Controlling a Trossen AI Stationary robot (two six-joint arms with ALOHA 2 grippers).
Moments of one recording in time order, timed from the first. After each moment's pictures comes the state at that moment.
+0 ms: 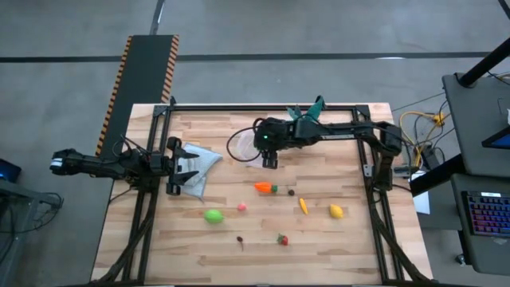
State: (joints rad) left arm -0.11 0.34 0.07 0.54 -0.11 0.14; right arm -0.21 1.87 1.44 -0.56 0.15 -0.21
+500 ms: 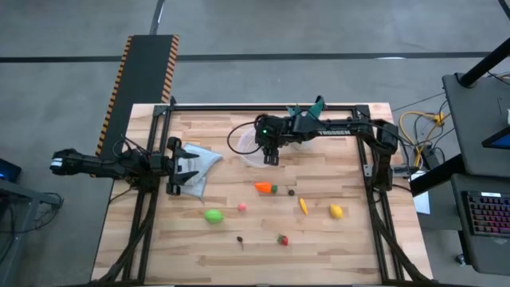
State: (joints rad) left arm -0.10 0.34 0.07 0.54 -0.11 0.14; right arm -0.26 1.90 1.45 -0.59 0.08 -0.21
